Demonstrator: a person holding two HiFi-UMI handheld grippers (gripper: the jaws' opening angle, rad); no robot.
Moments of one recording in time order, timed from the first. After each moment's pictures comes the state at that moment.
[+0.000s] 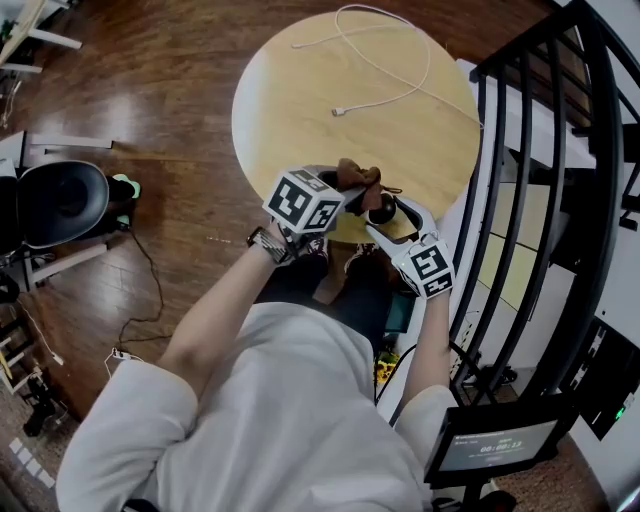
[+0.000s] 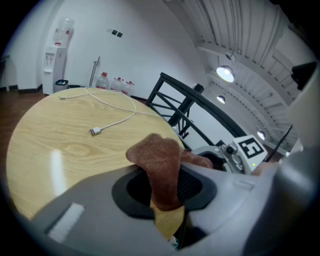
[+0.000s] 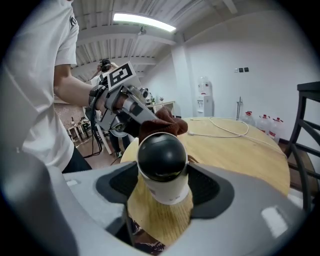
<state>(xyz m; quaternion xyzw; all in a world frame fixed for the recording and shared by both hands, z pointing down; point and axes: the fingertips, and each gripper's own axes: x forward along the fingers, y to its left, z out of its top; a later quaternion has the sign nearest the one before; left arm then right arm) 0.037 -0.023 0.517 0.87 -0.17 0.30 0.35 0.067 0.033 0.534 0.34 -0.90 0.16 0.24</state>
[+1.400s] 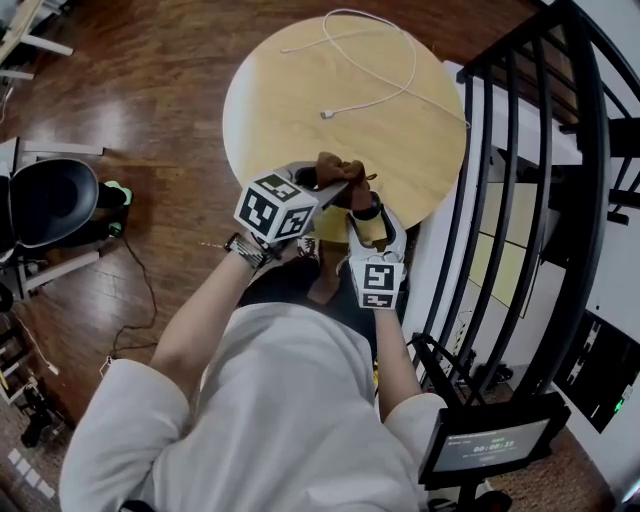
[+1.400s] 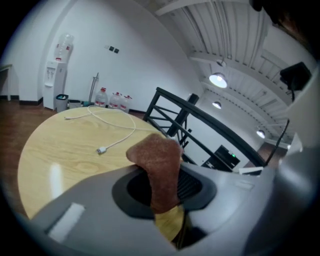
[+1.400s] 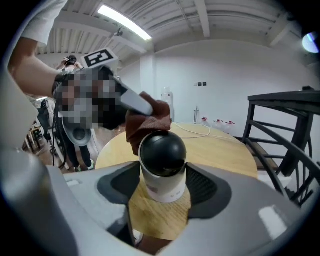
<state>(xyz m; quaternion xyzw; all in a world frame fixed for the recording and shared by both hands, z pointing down) 0.025 -0.041 0.487 0.90 -0.19 0.25 0.31 0.063 0.024 0.540 0.57 -0.78 0.15 0.21</state>
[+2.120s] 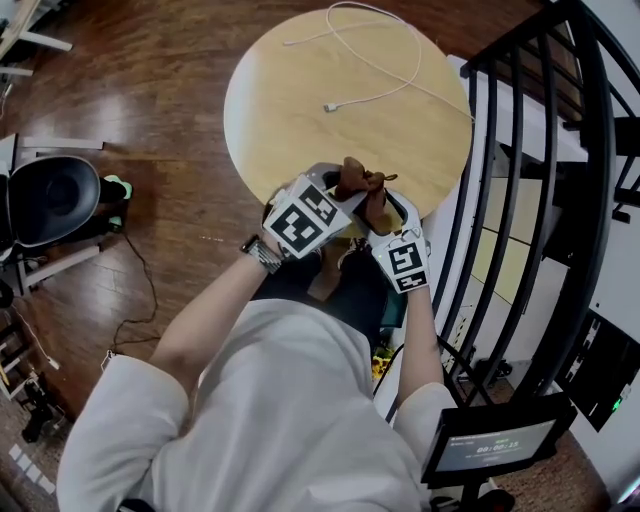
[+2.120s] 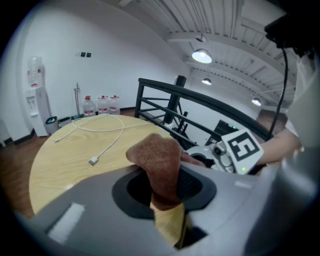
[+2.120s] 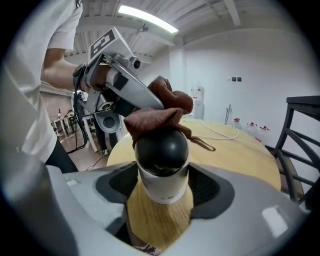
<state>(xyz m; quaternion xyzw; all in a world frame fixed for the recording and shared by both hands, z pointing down) 0.058 -0.007 0.485 0.91 -0.14 0.34 0.19 0.063 0.021 0.550 0.40 -0.87 0.13 0.25</state>
